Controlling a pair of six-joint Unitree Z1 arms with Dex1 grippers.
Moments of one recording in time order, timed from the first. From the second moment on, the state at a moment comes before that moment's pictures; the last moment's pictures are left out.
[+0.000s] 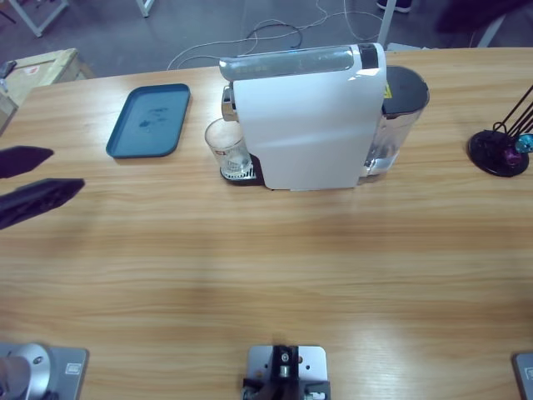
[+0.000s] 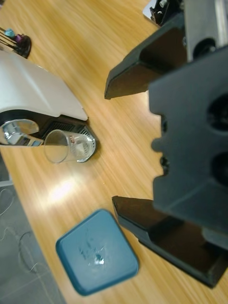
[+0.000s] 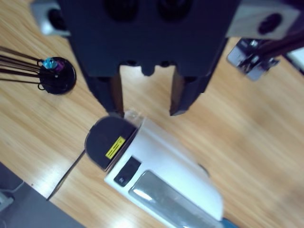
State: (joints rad) arm 0 -0.65 0.86 -0.55 0.13 -0.10 0.02; arm 1 0.76 1.59 -1.68 0.99 -0.10 0.08
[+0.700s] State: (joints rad) arm 0 -0.65 0.84 -0.48 0.10 -0.09 0.00; arm 1 0.67 1.93 -2.02 1.12 -0.09 0.06
